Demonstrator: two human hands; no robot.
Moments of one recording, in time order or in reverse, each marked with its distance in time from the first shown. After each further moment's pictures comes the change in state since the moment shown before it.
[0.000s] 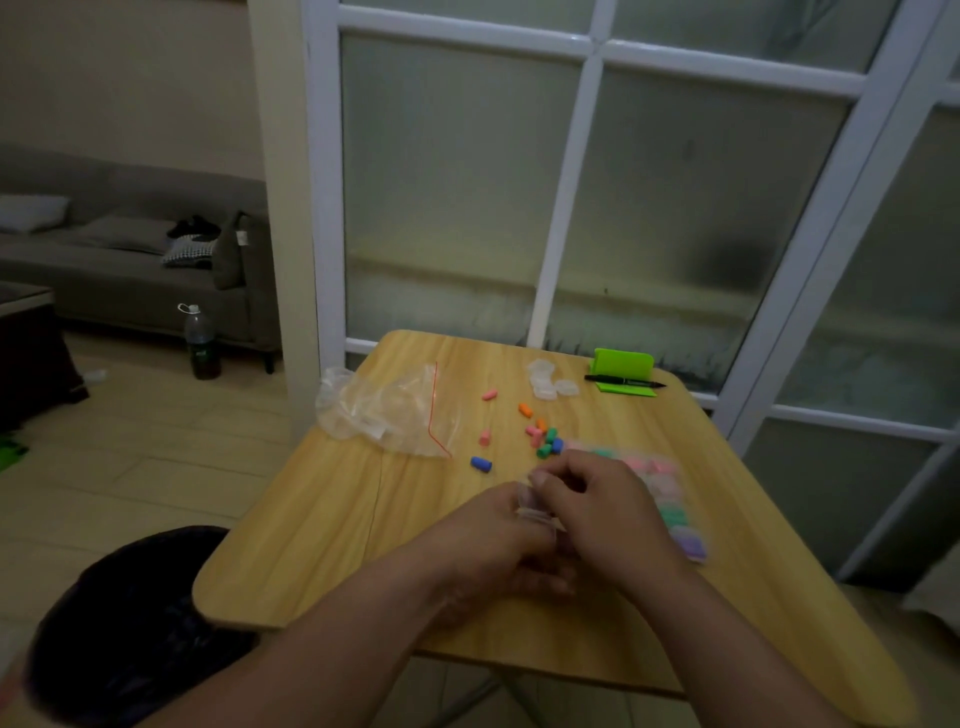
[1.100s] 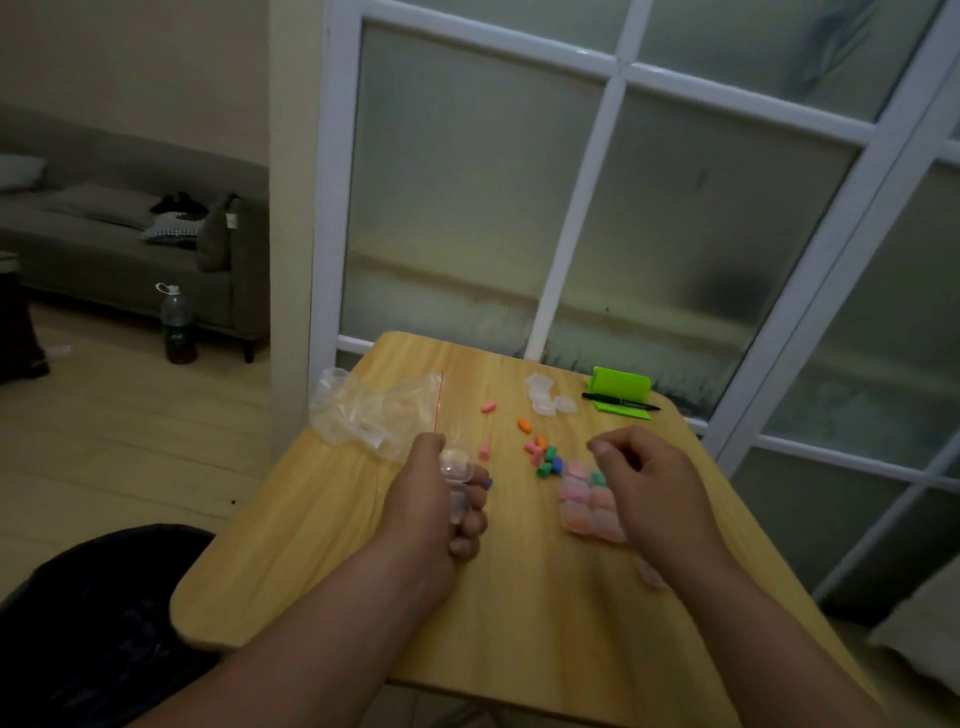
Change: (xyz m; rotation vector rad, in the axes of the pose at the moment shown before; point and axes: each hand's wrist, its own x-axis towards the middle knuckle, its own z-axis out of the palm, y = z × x) left_hand 0.010 0.019 -0.034 -0.515 0.559 0.021; right_hand 0.029 0.005 -0.028 0.058 0.236 -0.040
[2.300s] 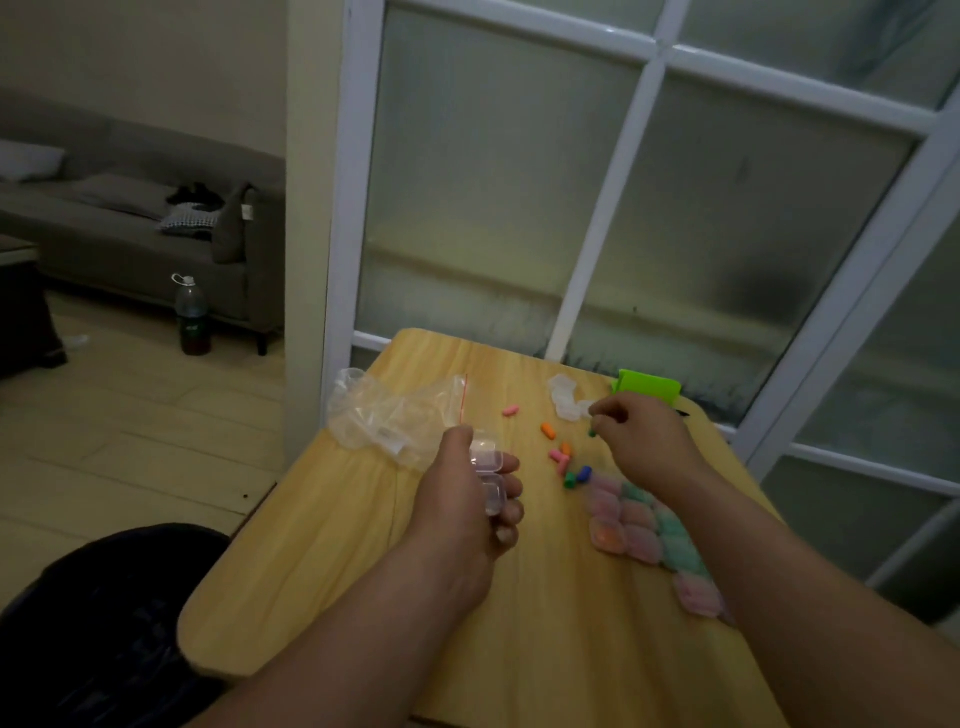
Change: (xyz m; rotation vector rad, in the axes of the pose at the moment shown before) left_hand 0.008 0.011 0.009 -0.068 0.002 -0.008; right_hand 0.102 0.019 0.040 -0.372 -0.134 0.026
